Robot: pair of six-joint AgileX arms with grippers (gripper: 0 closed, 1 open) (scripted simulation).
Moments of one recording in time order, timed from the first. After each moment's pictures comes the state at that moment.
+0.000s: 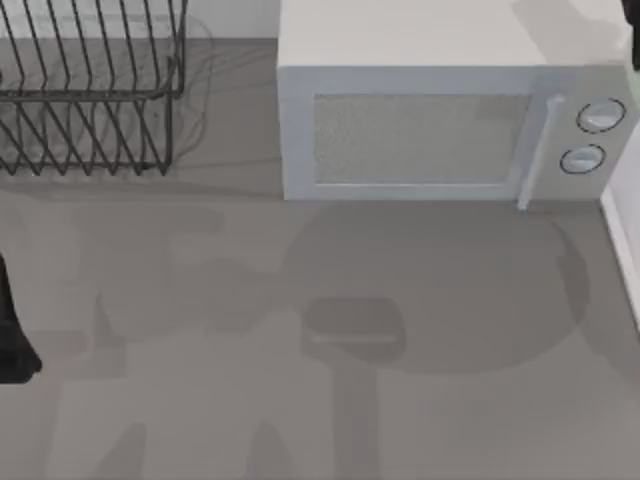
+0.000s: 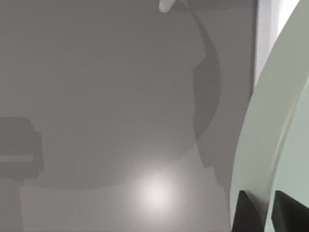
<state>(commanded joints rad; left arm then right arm) 0.00 0.00 0.00 0.00 0.00 0.00 0.24 2.08 2.44 -1.78 0.05 0.28</state>
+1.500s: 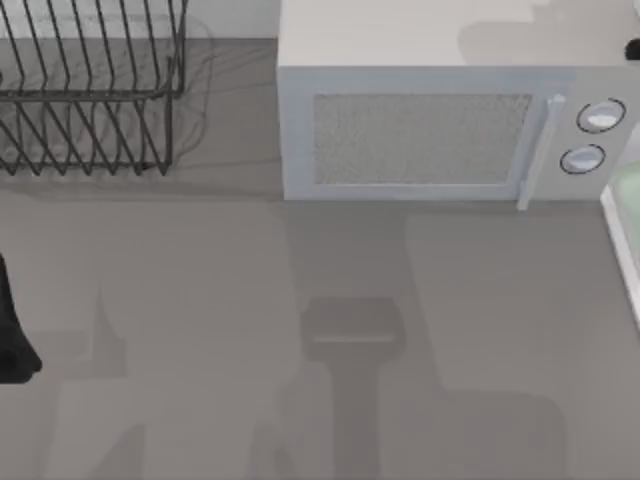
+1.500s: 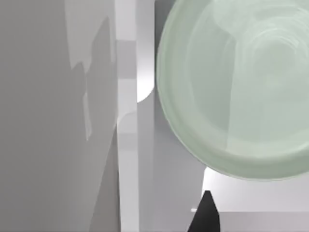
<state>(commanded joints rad) 0.00 0.00 0.00 0.00 0.00 0.00 -0.08 2.71 2.90 -1.76 0.01 -0.06</state>
